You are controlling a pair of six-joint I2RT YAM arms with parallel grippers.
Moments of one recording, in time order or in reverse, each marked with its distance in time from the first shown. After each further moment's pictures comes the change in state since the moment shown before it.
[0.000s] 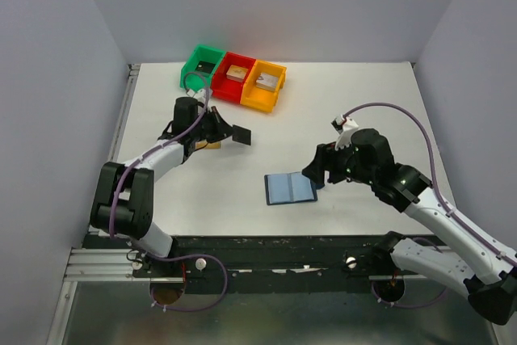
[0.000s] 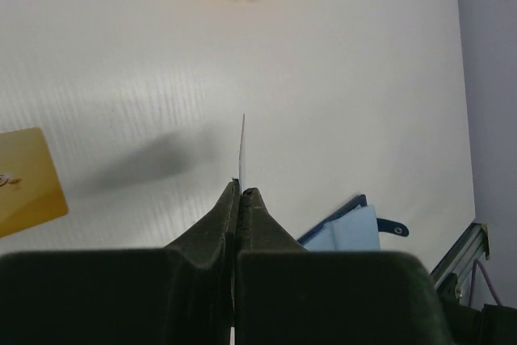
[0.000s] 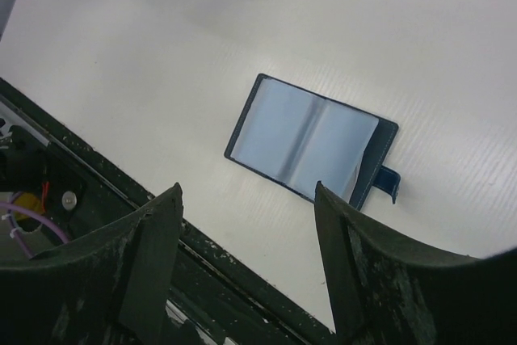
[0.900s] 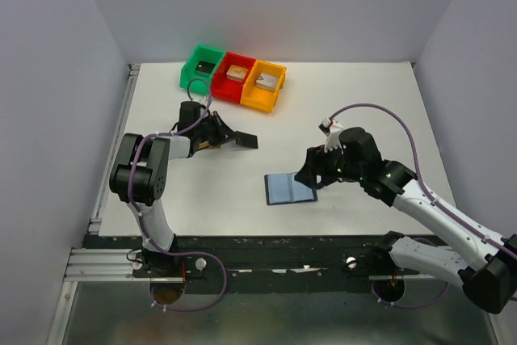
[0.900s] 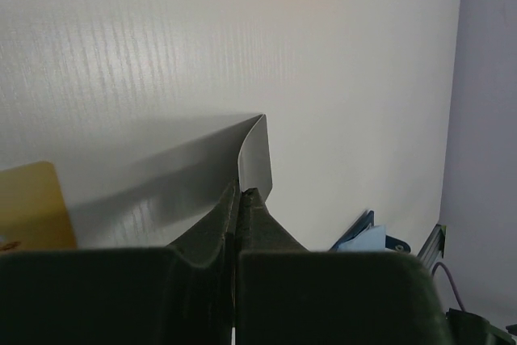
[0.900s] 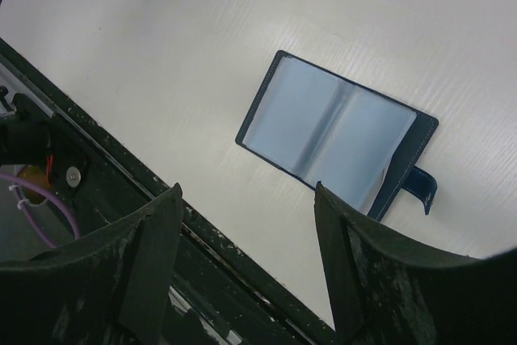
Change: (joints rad) left arm 0.076 0.357 0.057 0.210 0.121 -0.133; right arm 0.000 0.101 -0.042 0.069 -0.110 -0.004
